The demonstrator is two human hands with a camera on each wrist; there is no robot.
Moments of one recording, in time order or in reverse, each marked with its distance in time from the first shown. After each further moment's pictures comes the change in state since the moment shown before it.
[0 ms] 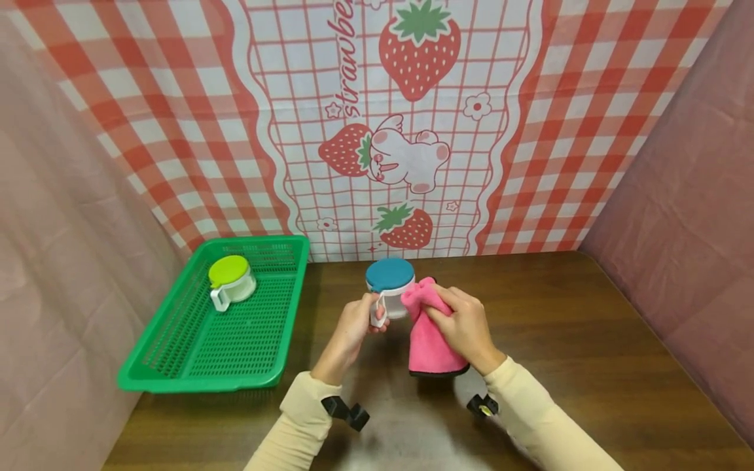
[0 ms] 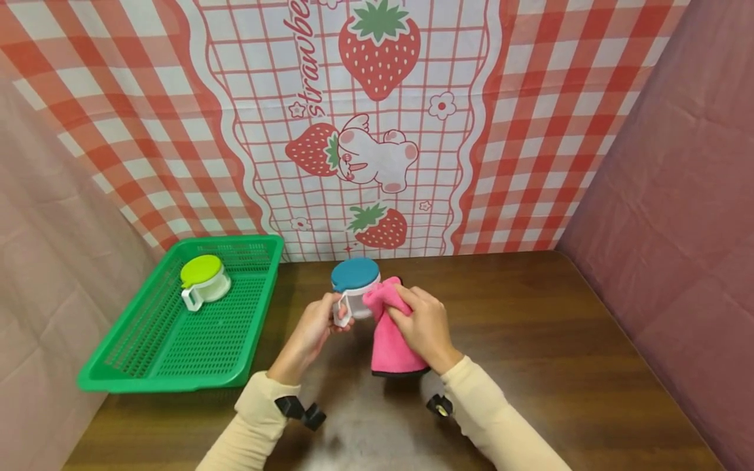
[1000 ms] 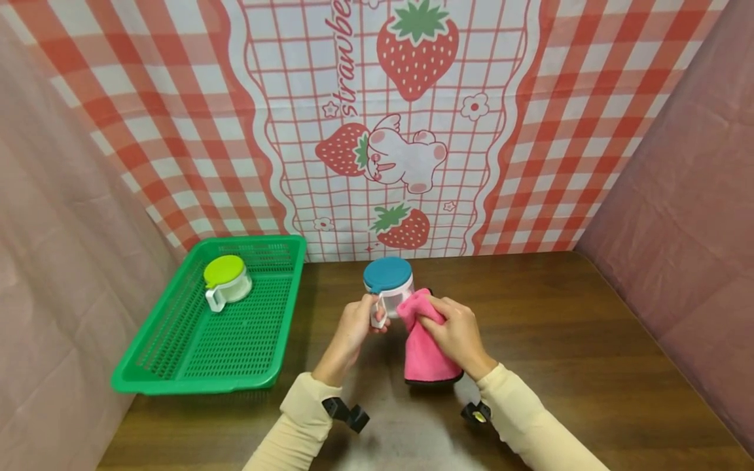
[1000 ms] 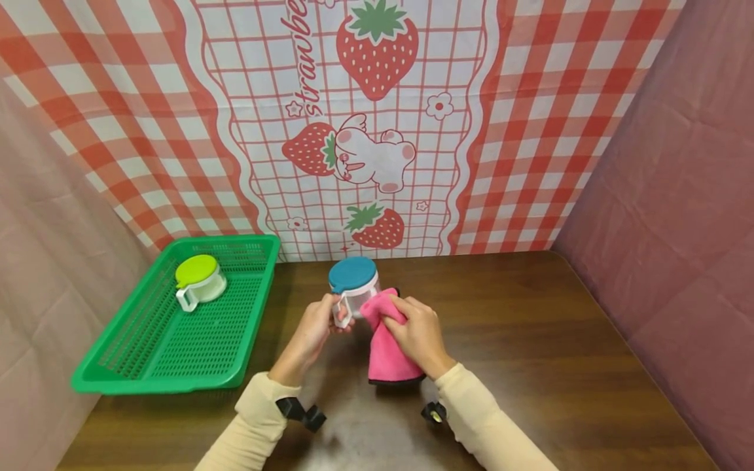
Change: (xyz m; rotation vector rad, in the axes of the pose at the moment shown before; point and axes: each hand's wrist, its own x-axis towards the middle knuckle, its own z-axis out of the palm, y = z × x) left_hand 0.000 -0.001 0.005 0.011 0.005 0.014; right_hand -0.016 0.008 0.012 -0.046 -0.072 0.068
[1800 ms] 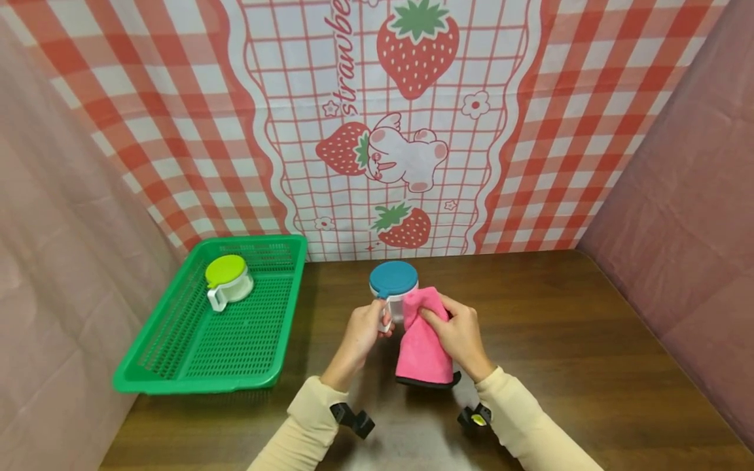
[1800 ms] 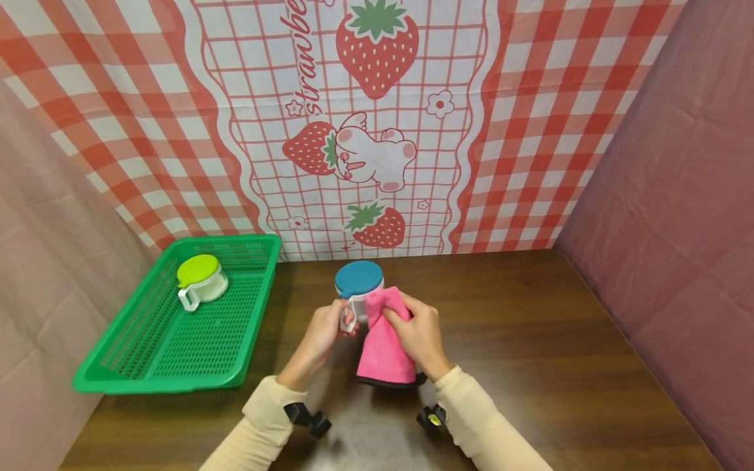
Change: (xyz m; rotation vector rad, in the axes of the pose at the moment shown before) left_hand -0.019 0.011 0.011 0.084 0.017 0.034; right_hand 0.000 -0.008 -0.001 0.304 -0.052 0.368
